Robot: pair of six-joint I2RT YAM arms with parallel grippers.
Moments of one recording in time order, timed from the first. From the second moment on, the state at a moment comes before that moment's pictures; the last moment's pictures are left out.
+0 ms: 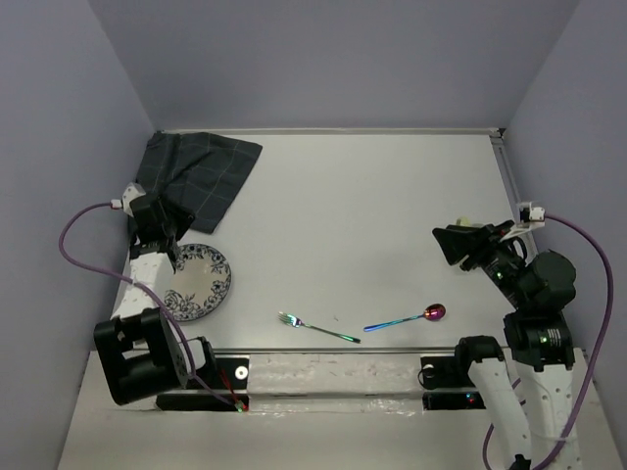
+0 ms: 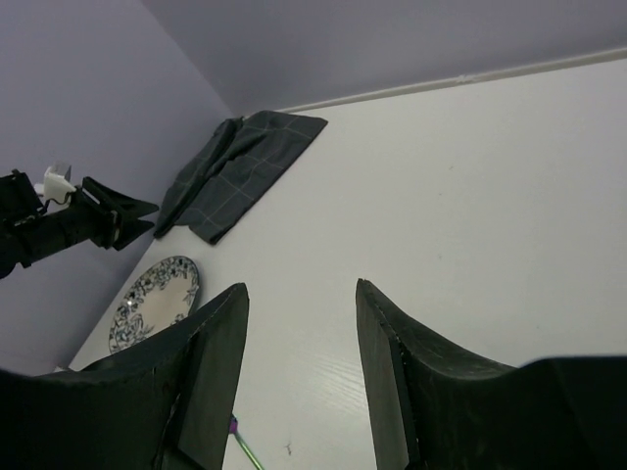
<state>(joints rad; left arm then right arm) 0.24 1.18 0.68 -0.02 0.04 -0.70 0.03 0.39 0.76 -0.33 -0.46 0.52</state>
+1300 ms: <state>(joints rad) 0.02 1.77 1.01 0.02 0.05 -0.73 0.11 0.63 0.73 -0.30 -0.54 0.50</state>
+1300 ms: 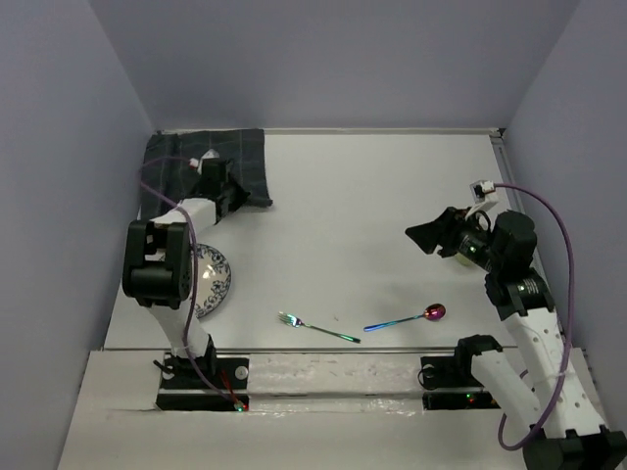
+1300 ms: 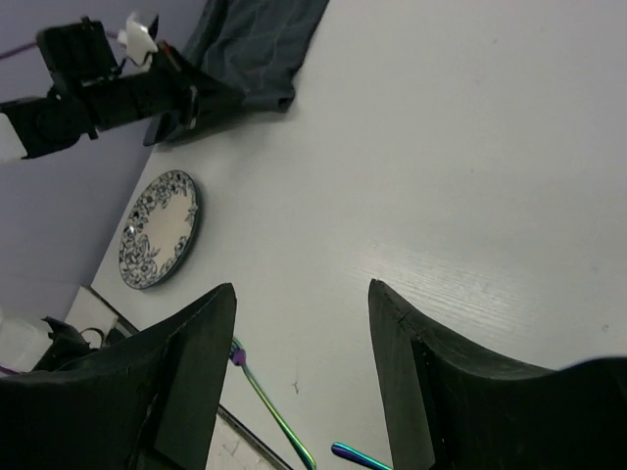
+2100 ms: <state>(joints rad) -0.69 1.91 1.24 0.01 -0.11 -0.63 0.17 0.99 0.67 -0.11 -0.29 0.54</state>
